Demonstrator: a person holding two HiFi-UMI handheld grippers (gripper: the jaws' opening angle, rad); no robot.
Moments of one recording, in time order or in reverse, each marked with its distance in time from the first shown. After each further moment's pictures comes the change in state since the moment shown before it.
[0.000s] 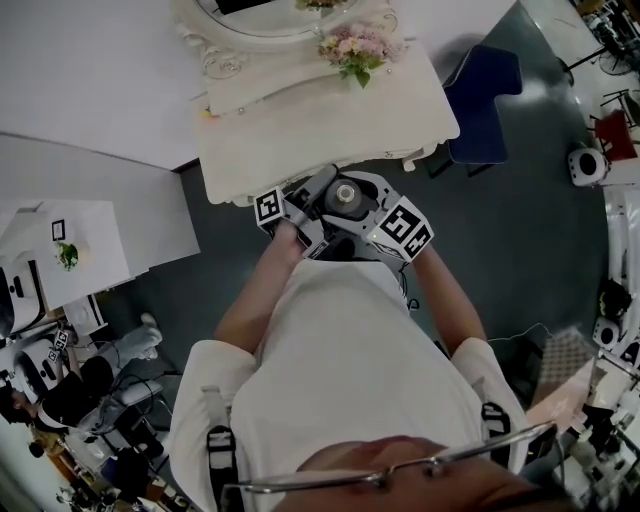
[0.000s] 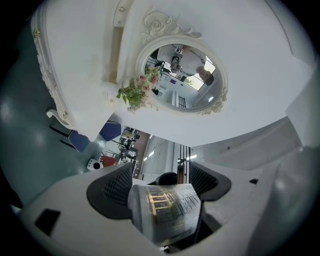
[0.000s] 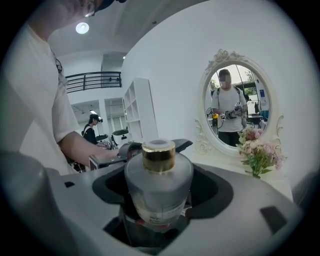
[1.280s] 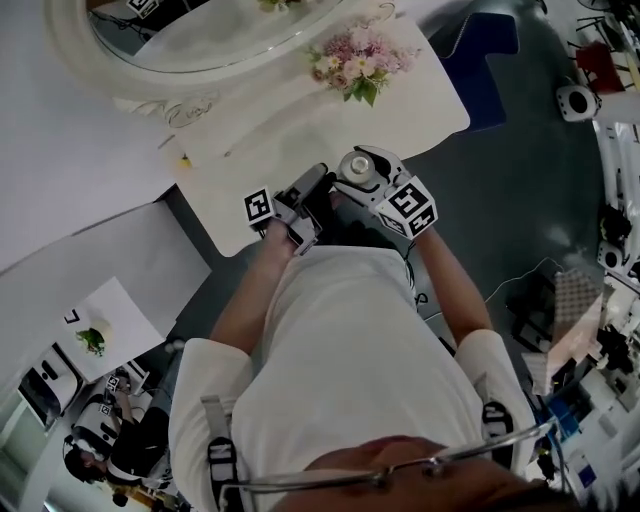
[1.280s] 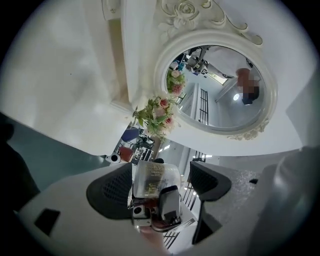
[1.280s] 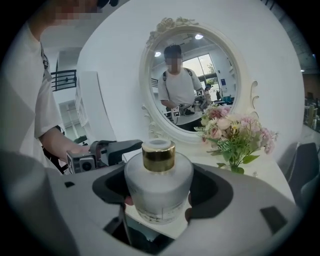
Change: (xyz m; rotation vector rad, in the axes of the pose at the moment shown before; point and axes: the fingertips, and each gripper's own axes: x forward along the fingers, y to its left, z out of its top) left arm 0.031 0.050 0.201 -0.149 0.113 0.197; right arm 0.113 -0.222 -0.035 0.262 0.061 -0.335
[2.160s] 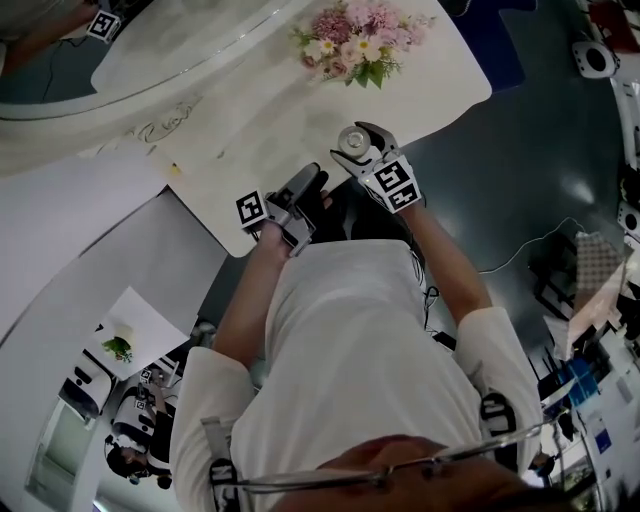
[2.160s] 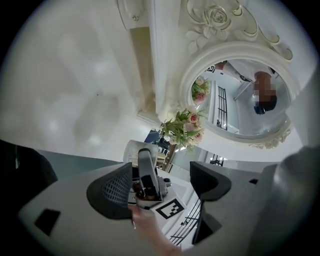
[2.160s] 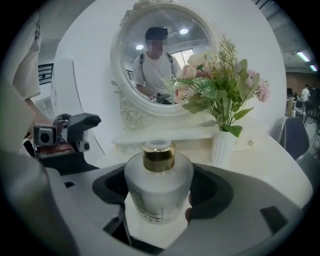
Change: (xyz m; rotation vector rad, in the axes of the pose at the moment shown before) left arm -0.028 0.069 0.051 -0.054 0.006 0.208; right arm 0.085 -0.076 -0.108 0.116 0.065 -0.191
